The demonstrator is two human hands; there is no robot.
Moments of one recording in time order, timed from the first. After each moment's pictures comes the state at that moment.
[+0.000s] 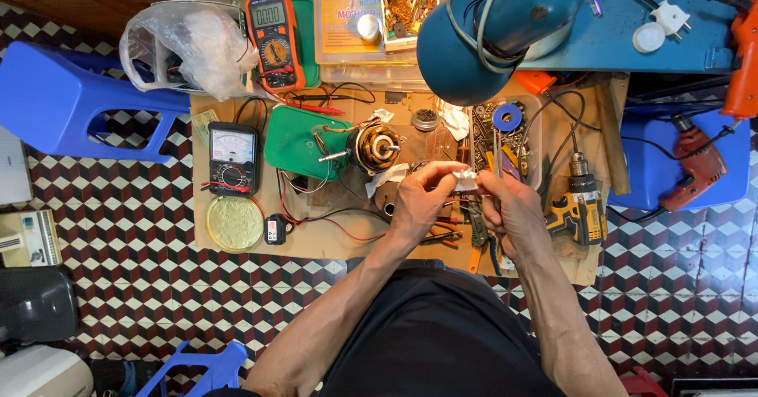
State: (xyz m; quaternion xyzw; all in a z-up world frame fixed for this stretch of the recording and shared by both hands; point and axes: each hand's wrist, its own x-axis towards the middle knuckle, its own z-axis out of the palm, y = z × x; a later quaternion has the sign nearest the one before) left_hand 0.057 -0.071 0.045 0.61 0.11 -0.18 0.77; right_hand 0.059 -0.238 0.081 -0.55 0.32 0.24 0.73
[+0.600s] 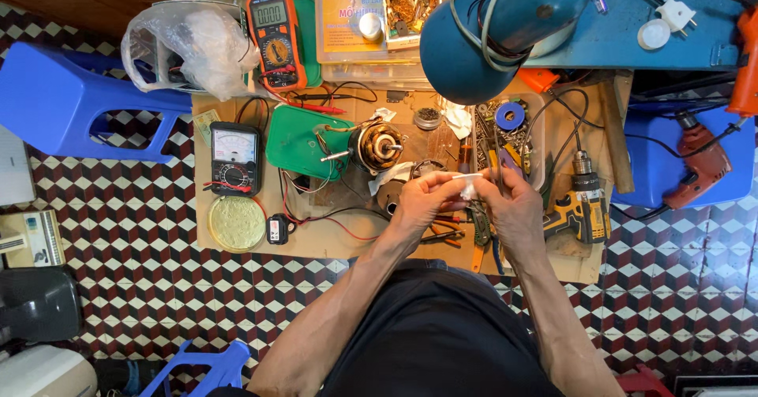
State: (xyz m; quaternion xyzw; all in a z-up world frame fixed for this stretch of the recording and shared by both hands) left_hand 0.049 -0.067 0.014 0.45 0.21 -0.30 0.81; right_hand 0.045 -0.232 0.072 -0.74 0.23 0.15 0.62
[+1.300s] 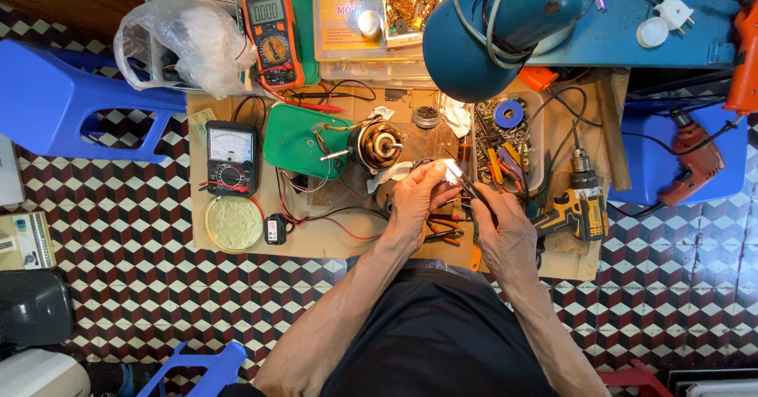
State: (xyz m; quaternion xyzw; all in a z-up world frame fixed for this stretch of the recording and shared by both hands) left_hand 0.045 -0.071 -0.003 0.34 0.28 -0.21 0.87; right_hand 0.012 -0.215 0.092 -0.92 0.09 0.09 0.36
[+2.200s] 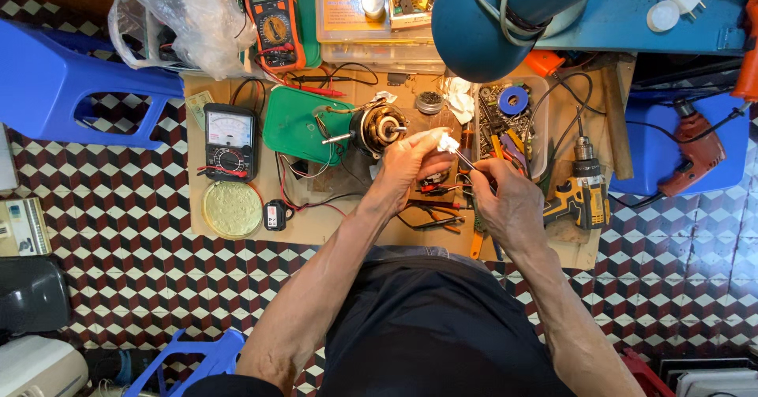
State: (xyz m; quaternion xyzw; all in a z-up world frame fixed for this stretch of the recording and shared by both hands) left_hand 0.078 -0.037 -0.021 0.38 0.23 -0.29 0.85; right_hand 0.038 -0.217 0.087 -0.94 0.00 0.09 0.32
